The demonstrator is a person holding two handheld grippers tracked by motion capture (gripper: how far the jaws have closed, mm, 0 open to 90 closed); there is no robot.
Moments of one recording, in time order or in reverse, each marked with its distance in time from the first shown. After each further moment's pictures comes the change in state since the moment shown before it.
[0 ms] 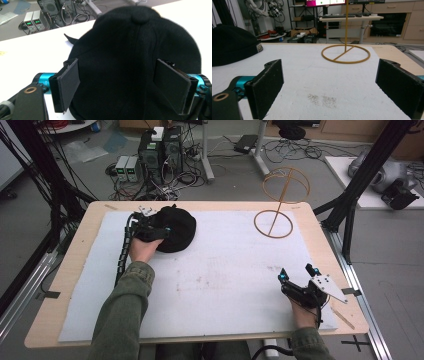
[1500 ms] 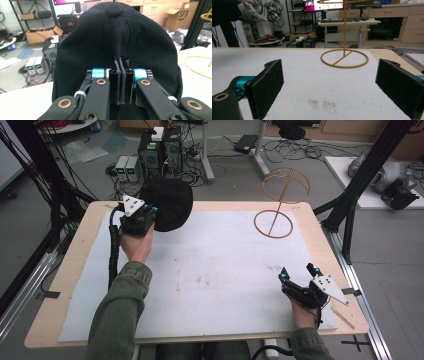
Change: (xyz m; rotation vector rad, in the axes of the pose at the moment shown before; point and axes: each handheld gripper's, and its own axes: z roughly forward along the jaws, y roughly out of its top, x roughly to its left) left arm -0.008 0.037 -0.081 -0.411 -0.046 -0.013; right arm 0.003 0.004 -0.003 -0.032 -0.005 0.010
